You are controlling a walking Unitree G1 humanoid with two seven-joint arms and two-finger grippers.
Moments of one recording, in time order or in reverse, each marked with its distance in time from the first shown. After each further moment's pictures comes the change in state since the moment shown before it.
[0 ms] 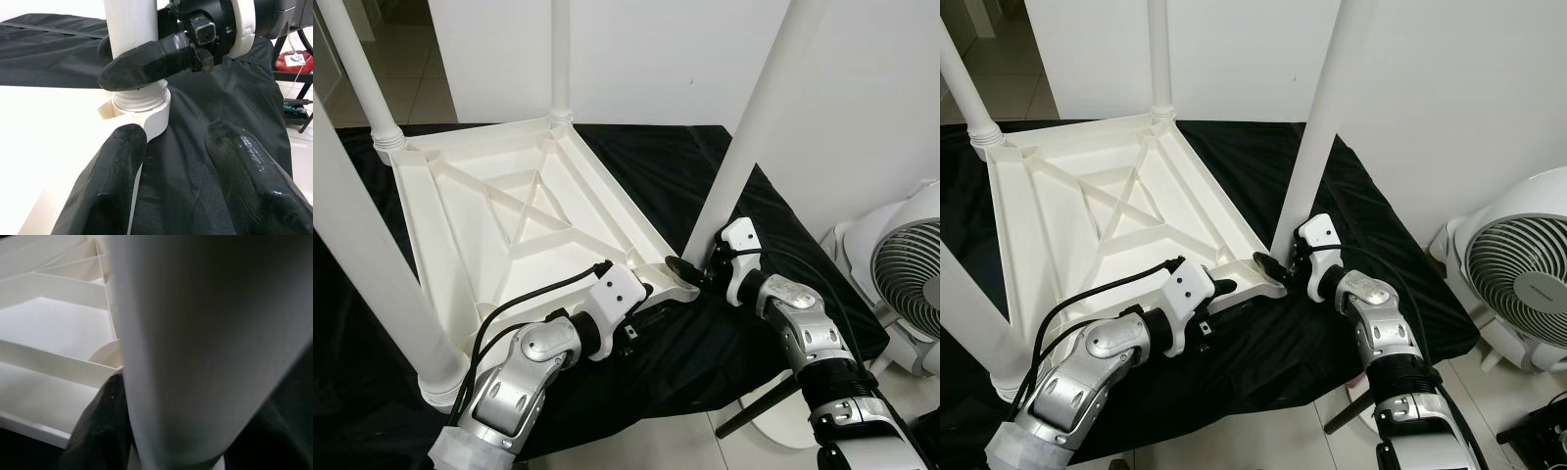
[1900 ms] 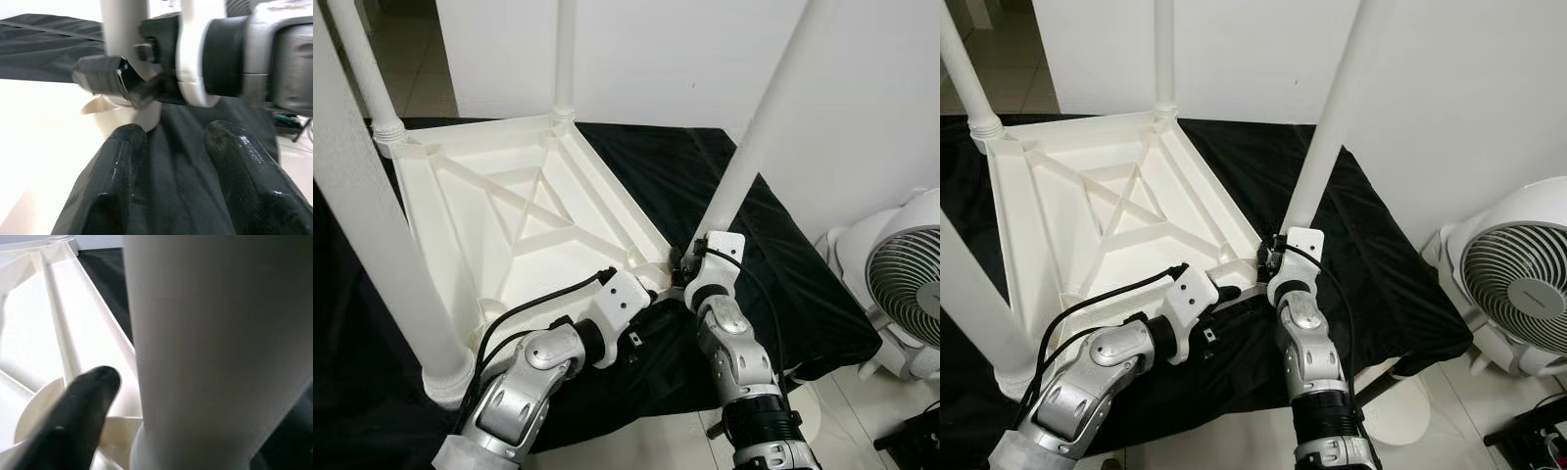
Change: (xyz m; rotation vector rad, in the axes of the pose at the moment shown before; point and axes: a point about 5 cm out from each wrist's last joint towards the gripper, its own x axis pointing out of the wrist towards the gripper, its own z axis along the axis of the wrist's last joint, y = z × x) left arm 0.001 -0.008 -0.002 -0.021 -0.005 0.002; right arm 0.024 0.041 -0.002 0.287 -0.060 -0.700
